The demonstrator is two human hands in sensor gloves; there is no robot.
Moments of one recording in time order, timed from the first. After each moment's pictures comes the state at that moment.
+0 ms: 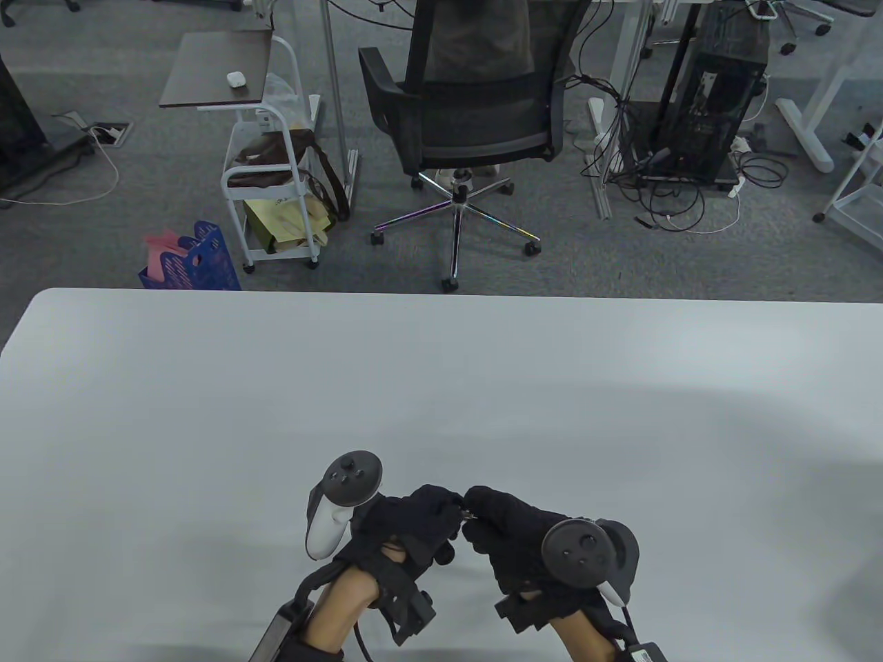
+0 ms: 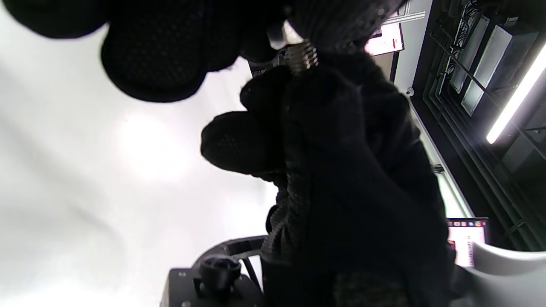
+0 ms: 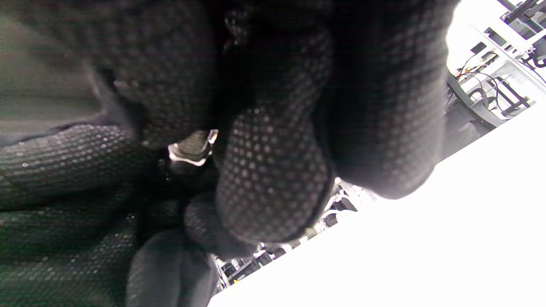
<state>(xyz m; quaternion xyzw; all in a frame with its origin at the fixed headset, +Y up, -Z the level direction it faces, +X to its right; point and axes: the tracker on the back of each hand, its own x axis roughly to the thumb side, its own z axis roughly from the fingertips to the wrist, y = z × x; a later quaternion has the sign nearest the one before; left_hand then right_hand) -0.104 -0.707 -0.319 -0.25 -0.16 0.60 0.74 0.114 -0.679 -0.284 0.21 -0.18 0.89 0.38</state>
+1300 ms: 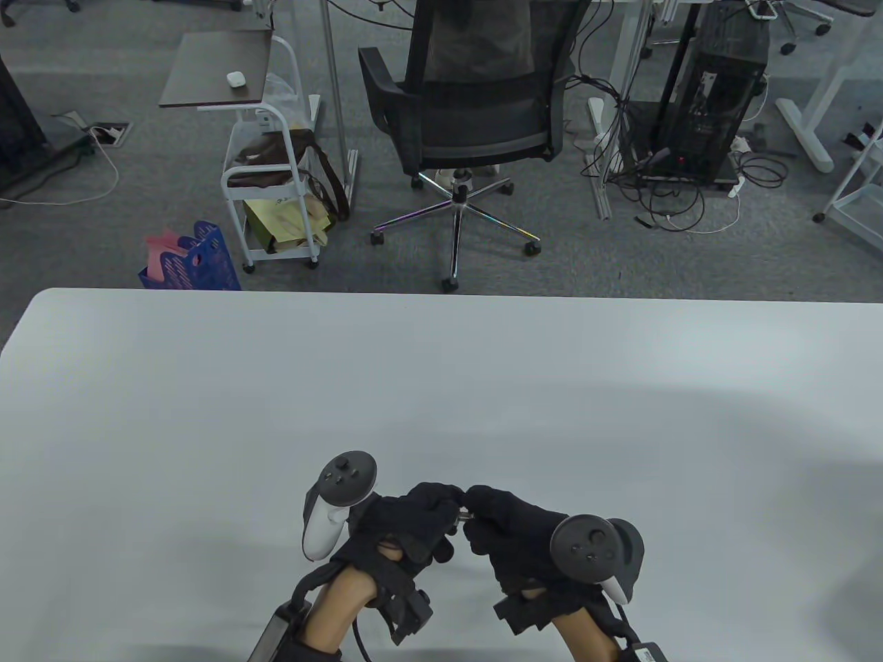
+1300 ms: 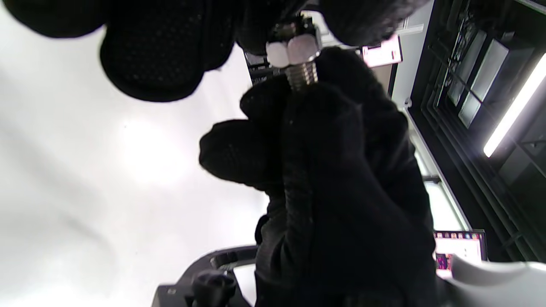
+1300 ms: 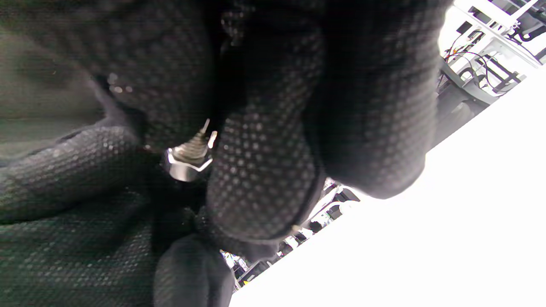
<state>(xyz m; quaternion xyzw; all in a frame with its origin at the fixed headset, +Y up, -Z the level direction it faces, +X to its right) -0.109 -0.707 -0.319 -0.23 -0.14 0.61 0.75 0.116 -0.682 -0.286 0.20 -0.15 0.88 0.41</state>
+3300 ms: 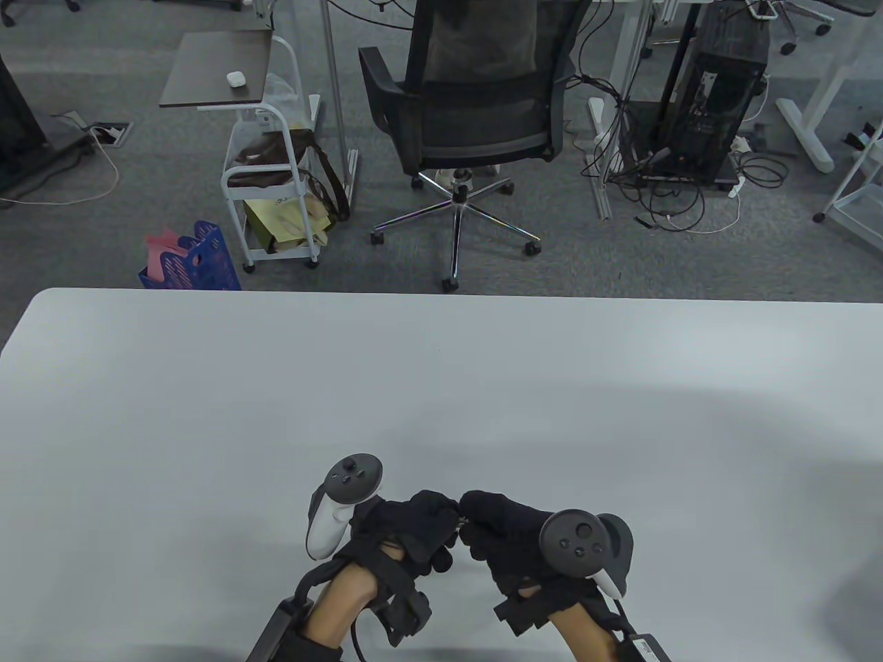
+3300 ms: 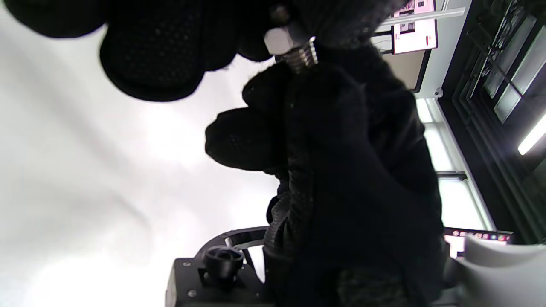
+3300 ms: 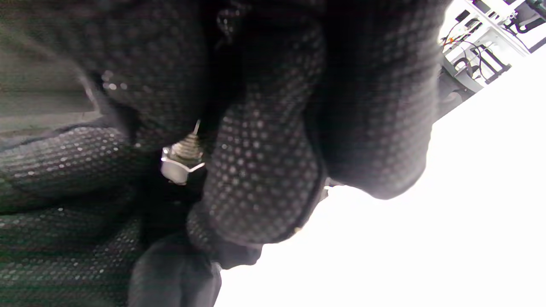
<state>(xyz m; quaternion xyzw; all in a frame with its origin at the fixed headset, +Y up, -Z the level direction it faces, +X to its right) -0.108 -0.725 -0.323 -0.28 -0.13 0.61 0.73 0.112 -0.688 -0.292 0.20 -0.13 0.89 0.39</state>
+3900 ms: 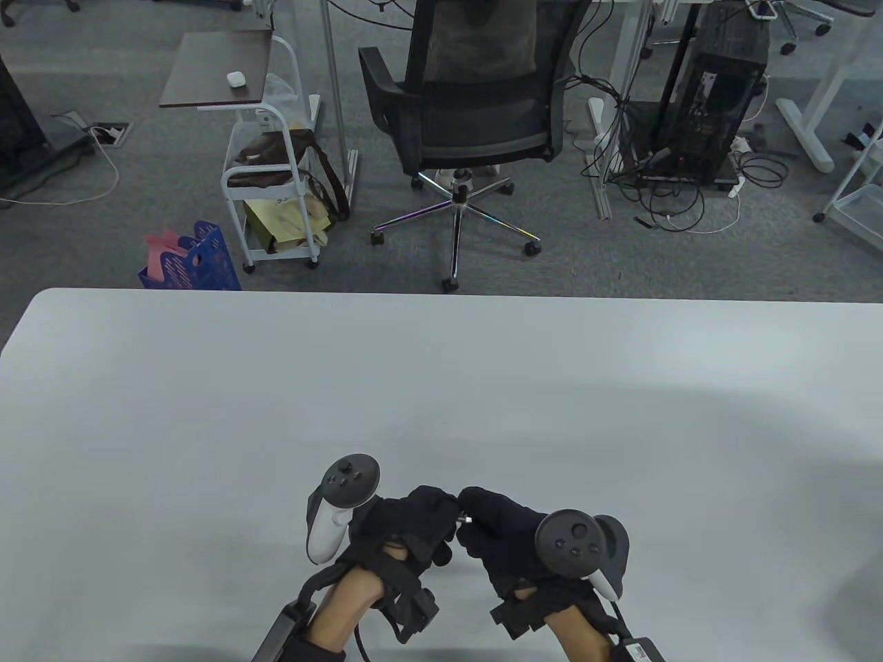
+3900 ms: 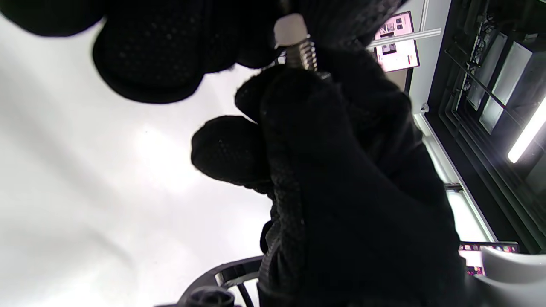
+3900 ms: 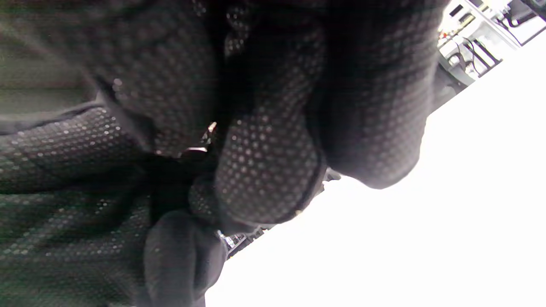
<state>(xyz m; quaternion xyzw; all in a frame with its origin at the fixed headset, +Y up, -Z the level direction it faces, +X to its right) -0.105 -0.718 -0.322 -0.24 -0.13 0.60 0.75 0.108 -0.689 -0.289 0.20 -0.13 0.89 0.38</state>
